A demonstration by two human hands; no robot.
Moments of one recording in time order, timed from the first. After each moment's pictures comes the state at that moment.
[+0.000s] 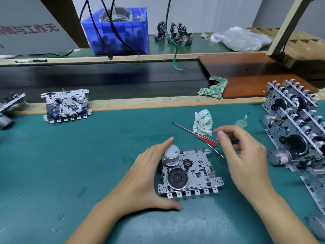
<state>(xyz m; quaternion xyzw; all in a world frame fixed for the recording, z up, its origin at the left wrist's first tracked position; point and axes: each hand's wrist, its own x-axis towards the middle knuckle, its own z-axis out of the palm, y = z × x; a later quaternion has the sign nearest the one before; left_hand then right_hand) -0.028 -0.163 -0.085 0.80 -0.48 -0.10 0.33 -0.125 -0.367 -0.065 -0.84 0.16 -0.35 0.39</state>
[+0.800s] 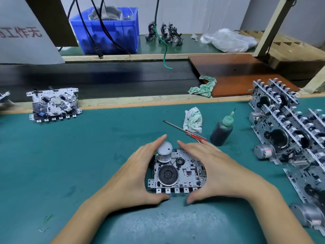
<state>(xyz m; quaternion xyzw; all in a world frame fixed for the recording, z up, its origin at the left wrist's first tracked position) -0.026 -0.162 -0.089 0.78 -0.49 -0.12 0.36 -0.130 -0.371 -0.061 -0.98 -0.04 0.07 0.17</state>
